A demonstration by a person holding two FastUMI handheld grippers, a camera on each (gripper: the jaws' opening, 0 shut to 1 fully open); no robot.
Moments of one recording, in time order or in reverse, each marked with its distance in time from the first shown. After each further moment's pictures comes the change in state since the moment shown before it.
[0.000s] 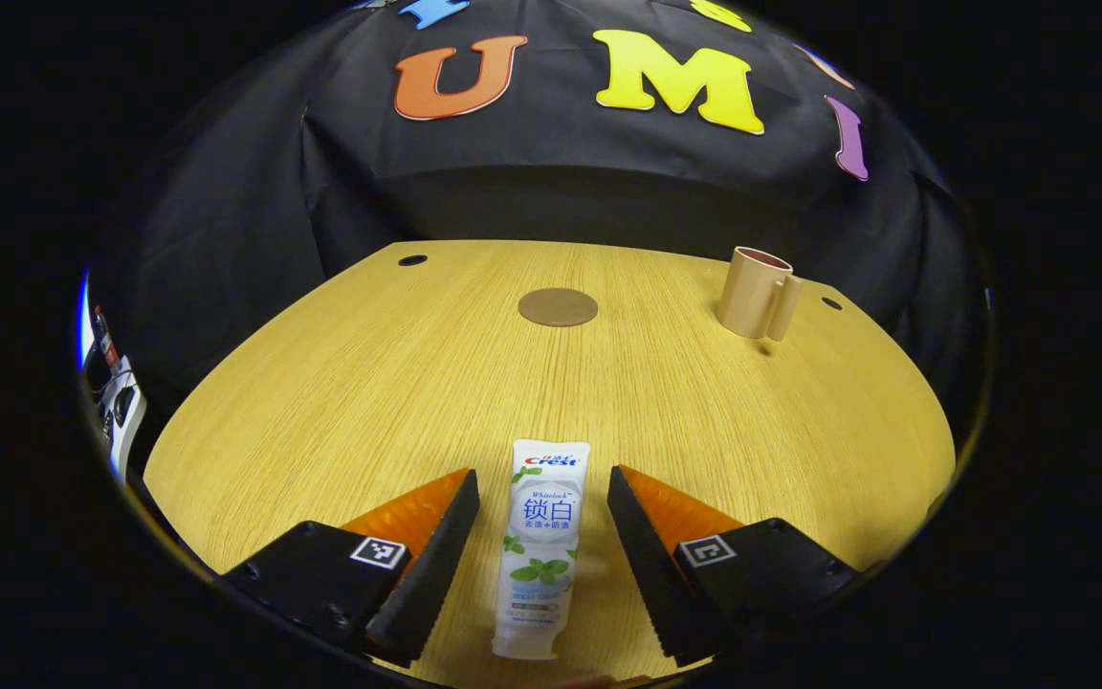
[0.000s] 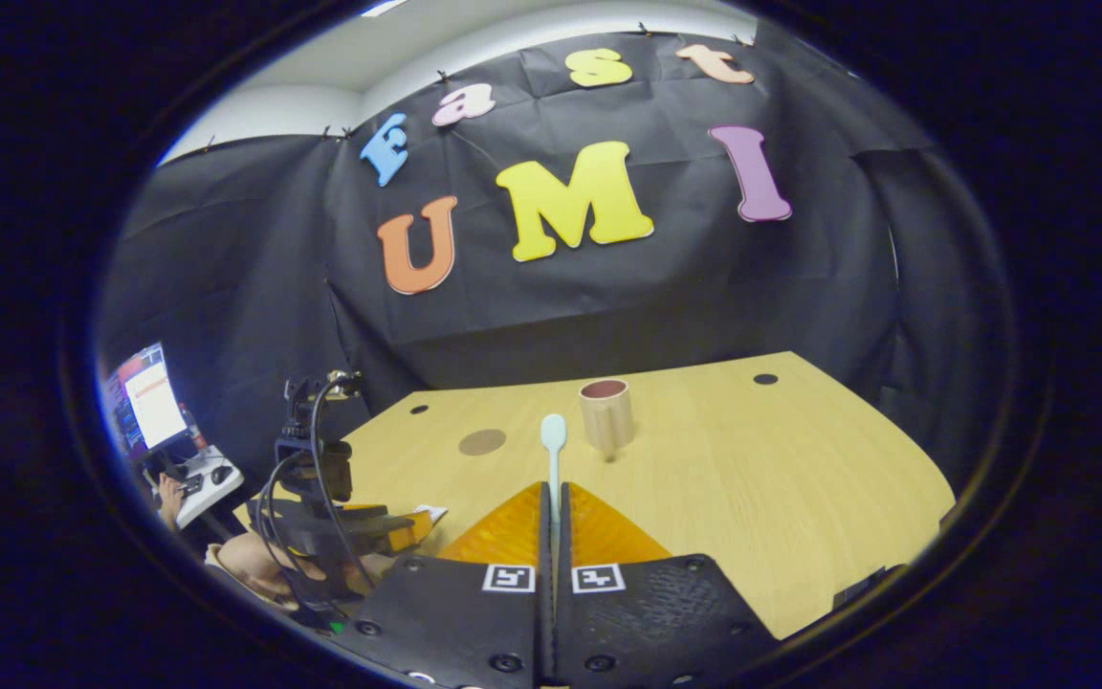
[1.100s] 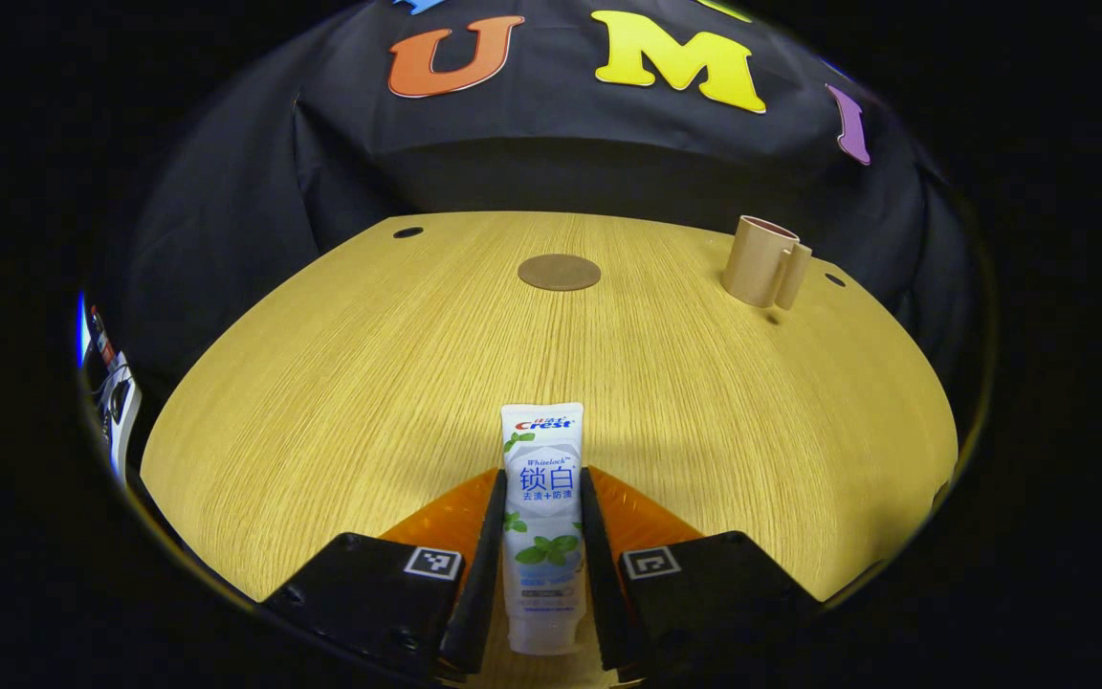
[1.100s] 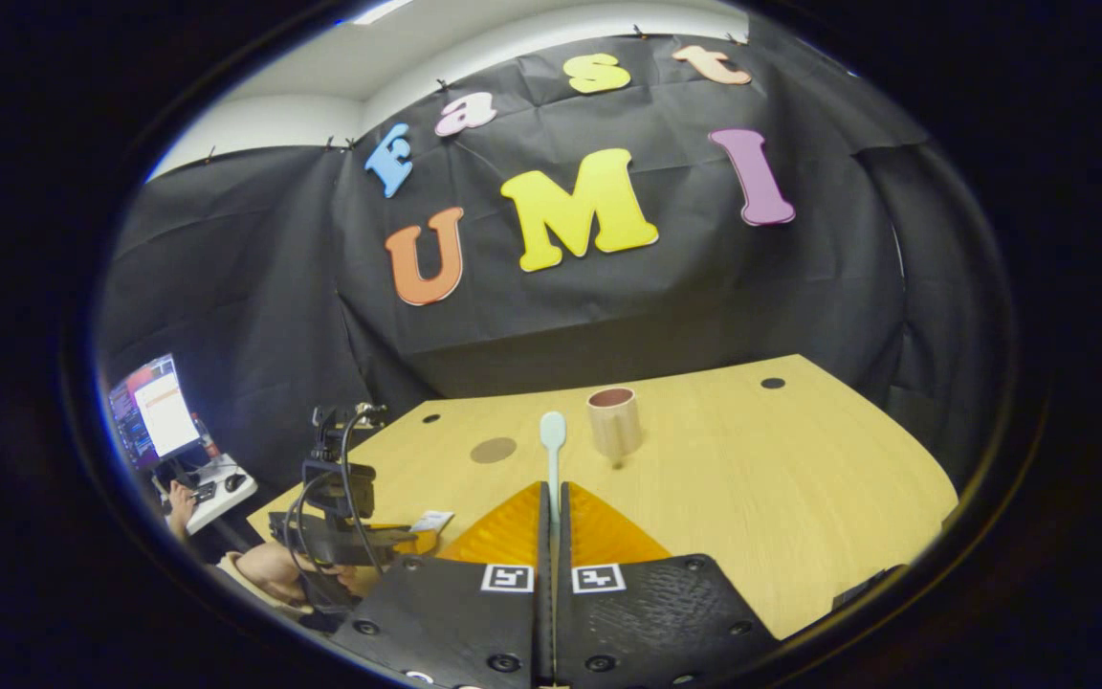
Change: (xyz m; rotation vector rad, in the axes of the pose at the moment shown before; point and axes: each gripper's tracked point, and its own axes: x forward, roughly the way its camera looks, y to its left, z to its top) left arm 0.005 0.003 -0.017 0.005 0.067 -0.015; right arm 0.003 0.003 0.013 0.008 -0.011 0.049
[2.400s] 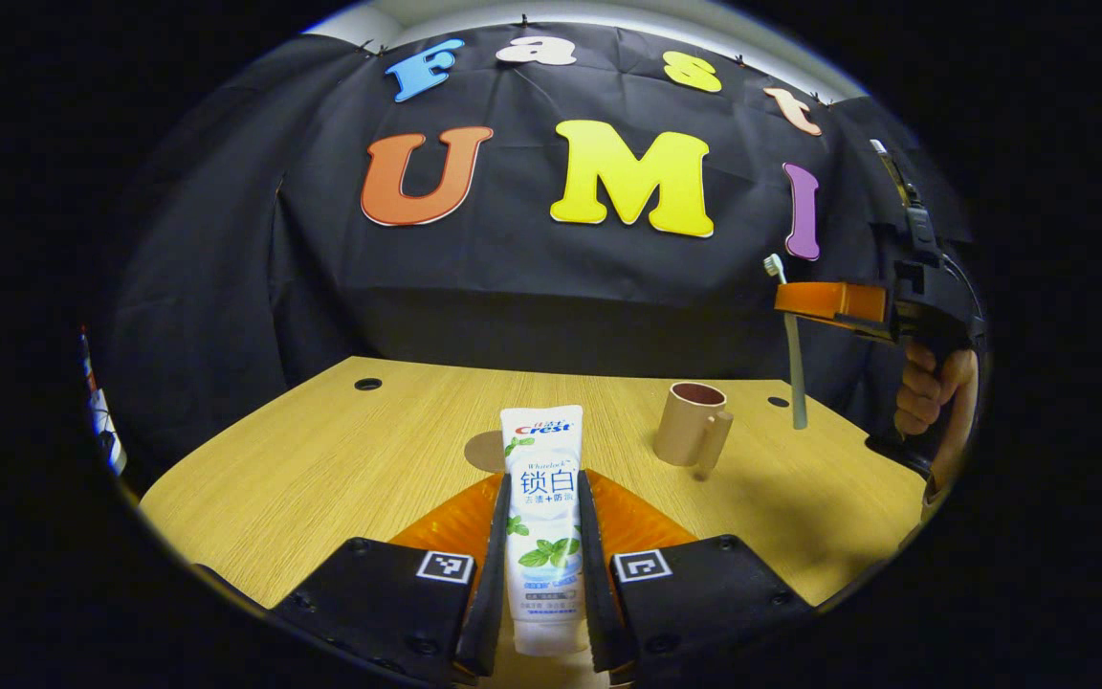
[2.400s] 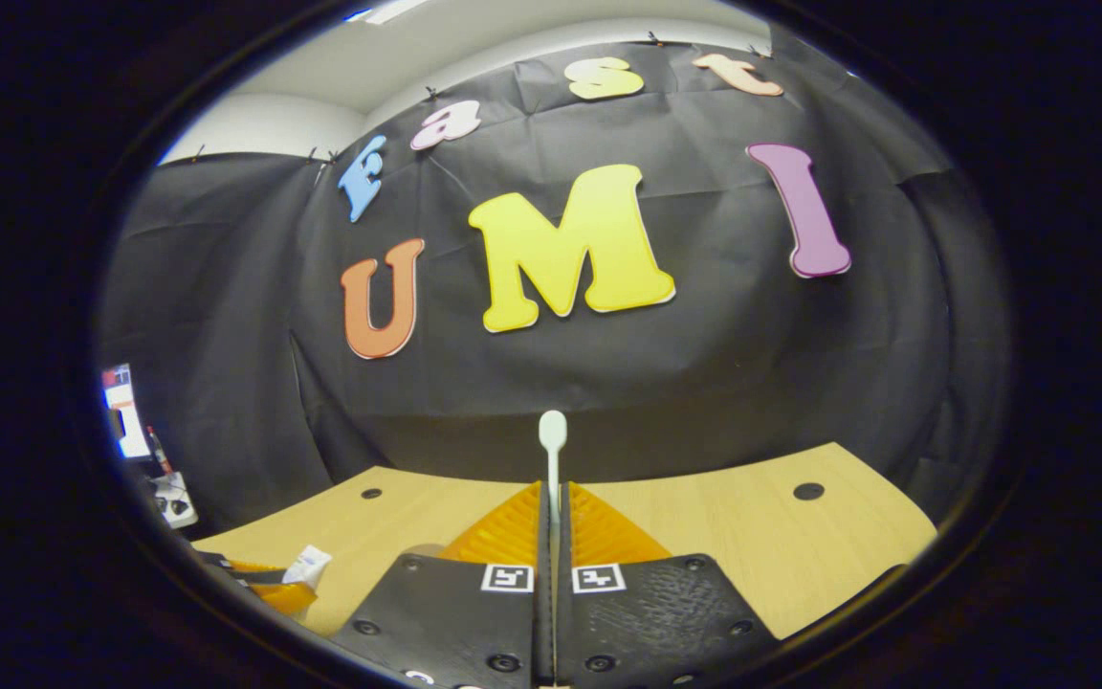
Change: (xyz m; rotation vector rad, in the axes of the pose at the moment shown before) left arm -0.024 -0.040 0.134 0.029 -0.438 -0.112; right arm 0.228 -0.054 0.131 -0.072 -0.172 -0.016
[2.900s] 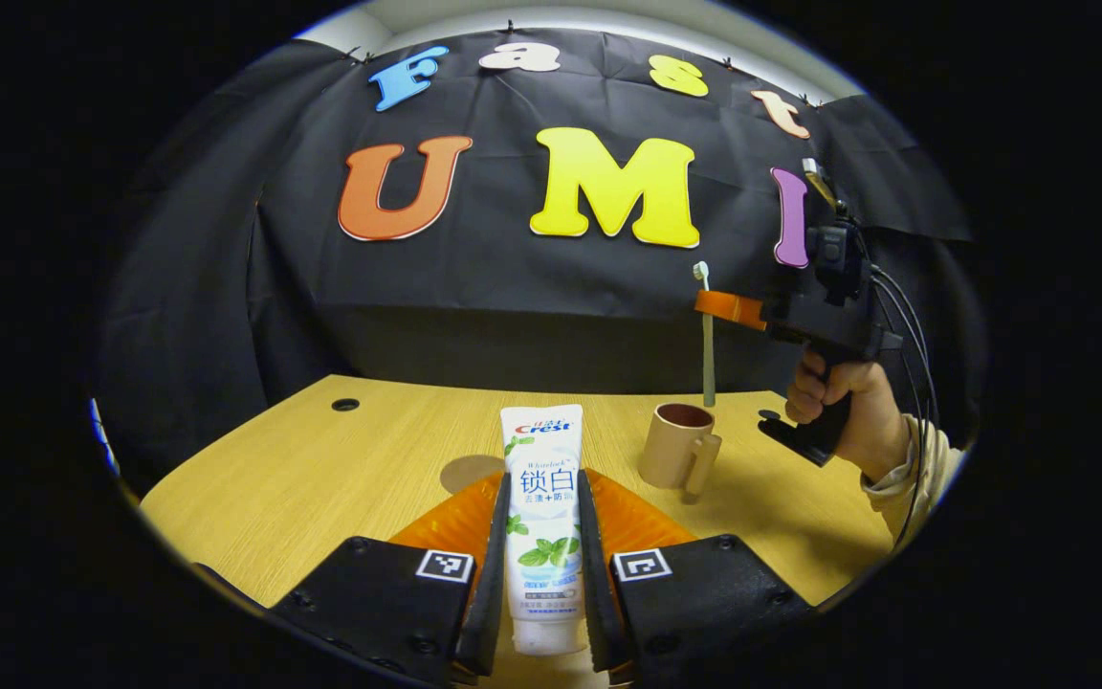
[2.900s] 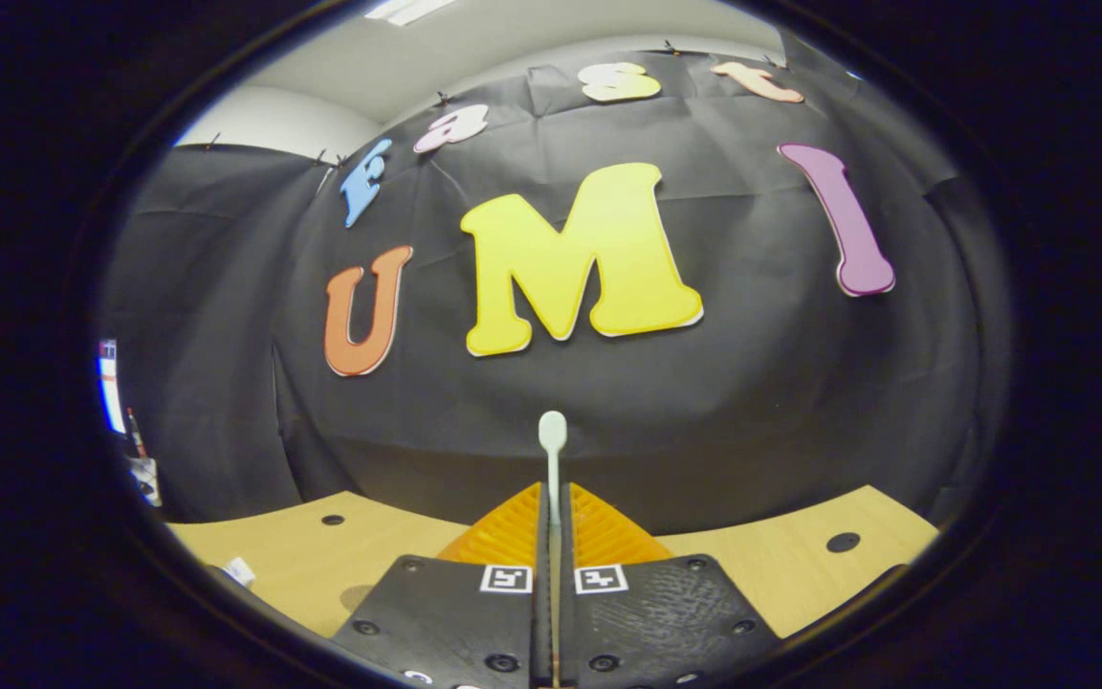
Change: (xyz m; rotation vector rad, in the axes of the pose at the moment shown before) left arm 0.018 -0.015 0.023 0.021 -0.052 -0.029; right arm 0.099 -0.014 0.016 -0.042 -0.128 0.025
